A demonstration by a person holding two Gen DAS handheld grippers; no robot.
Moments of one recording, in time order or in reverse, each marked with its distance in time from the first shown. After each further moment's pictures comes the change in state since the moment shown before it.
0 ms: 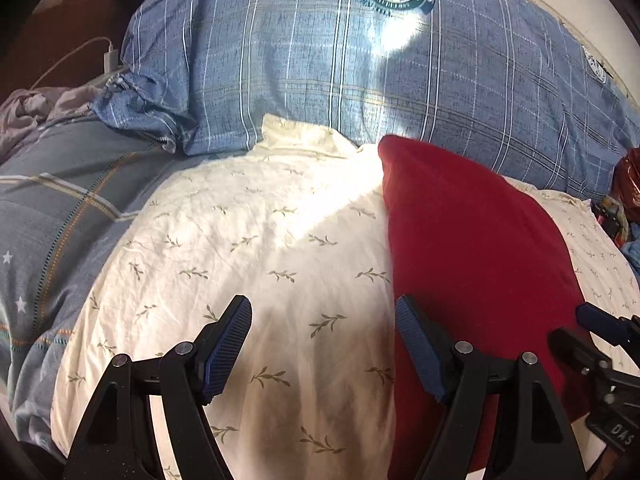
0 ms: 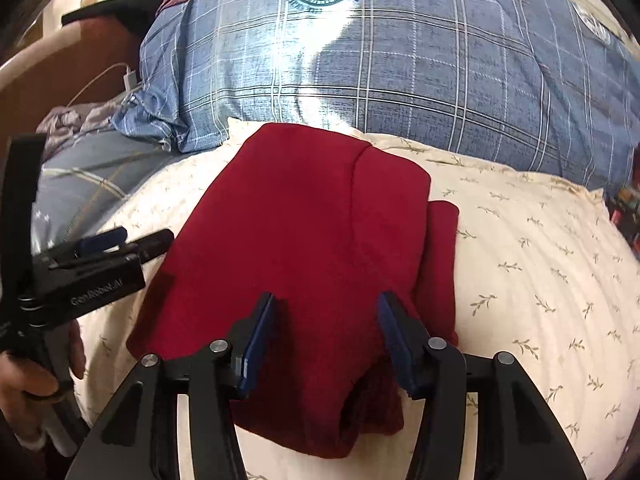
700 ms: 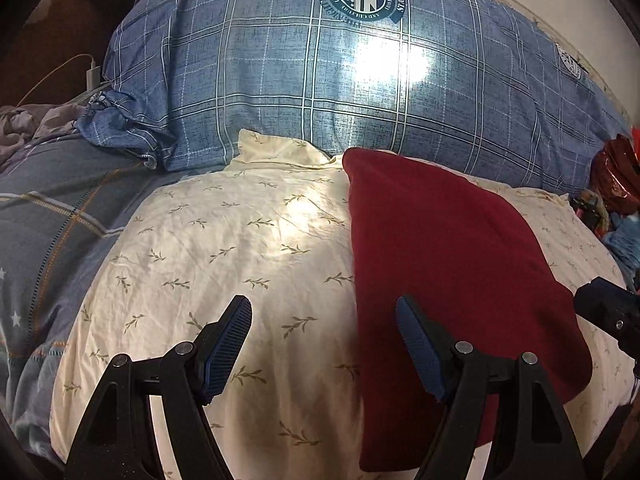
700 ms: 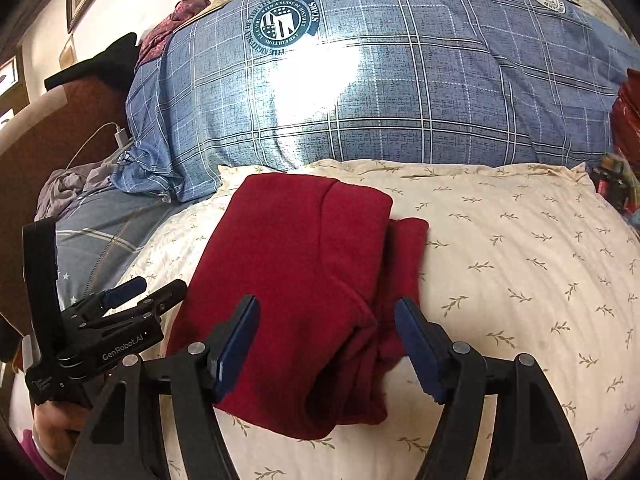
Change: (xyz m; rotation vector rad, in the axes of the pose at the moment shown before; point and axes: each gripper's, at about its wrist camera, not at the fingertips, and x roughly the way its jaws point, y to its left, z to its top) left arm -0.016 -0.005 -0.004 0.040 -0.020 -0.062; right arm -0.035 -0.031 0.008 0.171 -0.080 0.041
